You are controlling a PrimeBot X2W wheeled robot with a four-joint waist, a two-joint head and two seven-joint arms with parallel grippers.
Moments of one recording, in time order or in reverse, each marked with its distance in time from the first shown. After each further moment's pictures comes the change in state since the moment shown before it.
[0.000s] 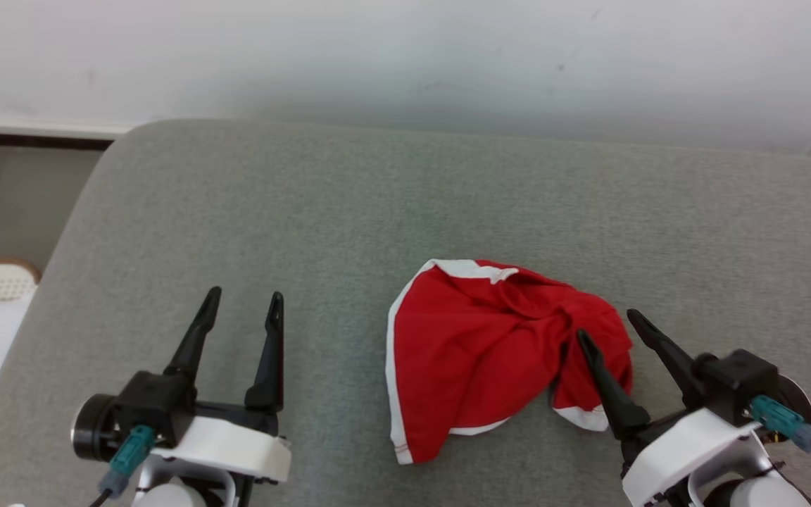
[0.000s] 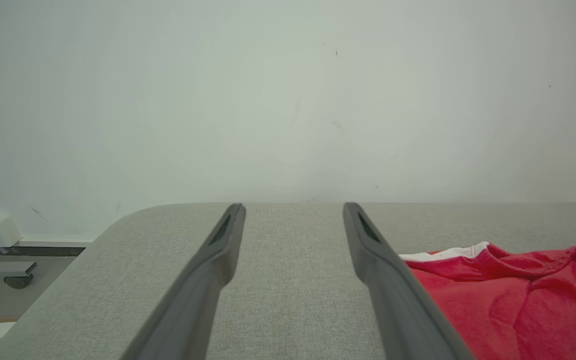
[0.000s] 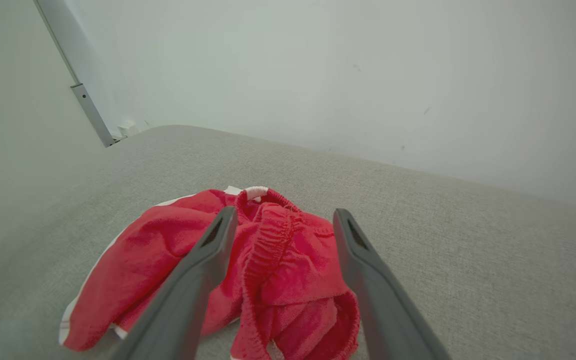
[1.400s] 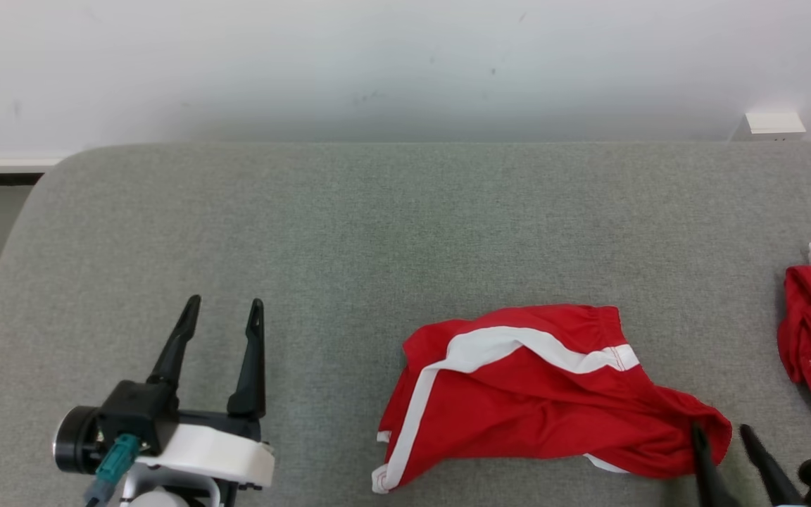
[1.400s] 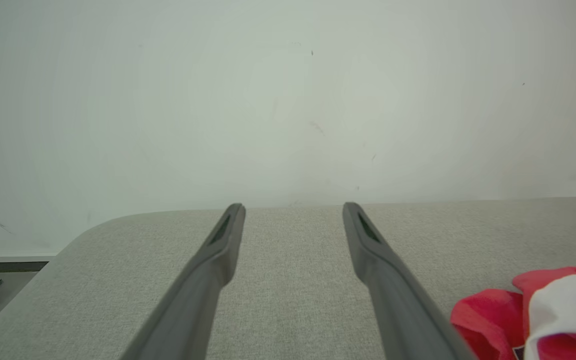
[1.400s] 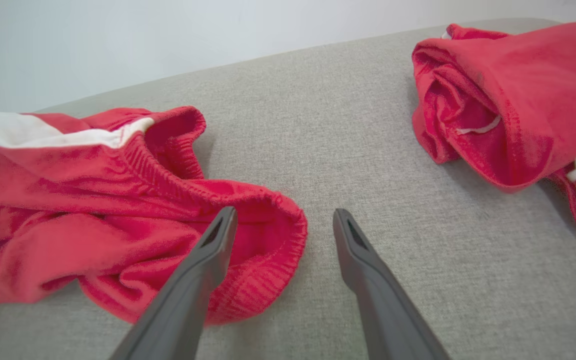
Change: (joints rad) left arm 0.013 0.013 0.020 0.024 -0.002 0.012 -0.024; right arm 0.221 0.103 -0.324 0.154 0.035 0.000 -0.082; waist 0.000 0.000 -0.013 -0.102
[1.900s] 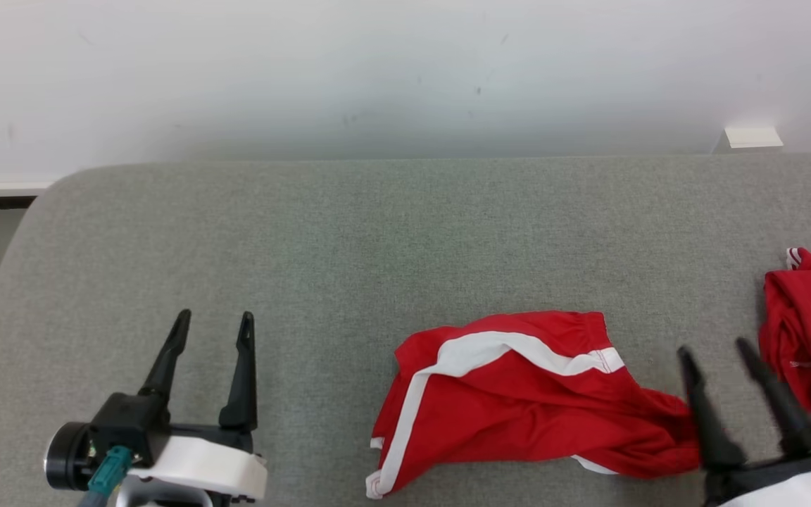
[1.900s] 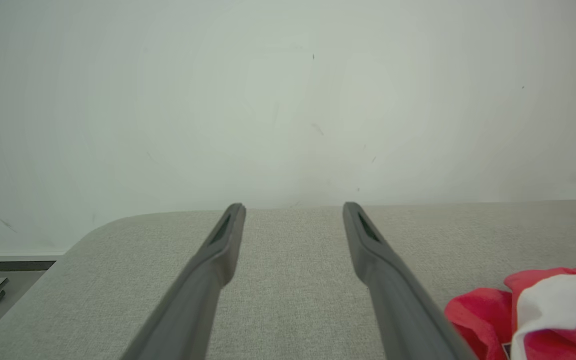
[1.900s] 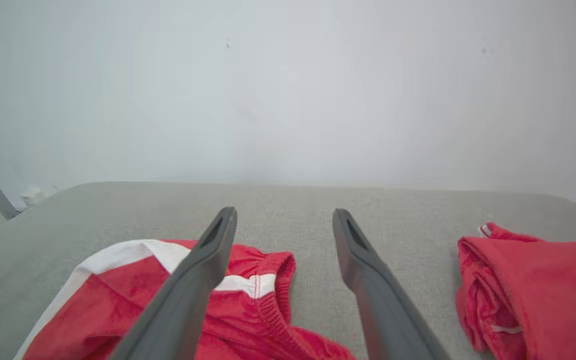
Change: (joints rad) left arm 0.040 0.019 0.006 -0.023 -0.016 0.025 0.010; right arm 0.010 -0.030 0.096 -0.359 -0.064 0.000 0.034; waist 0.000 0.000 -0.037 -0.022
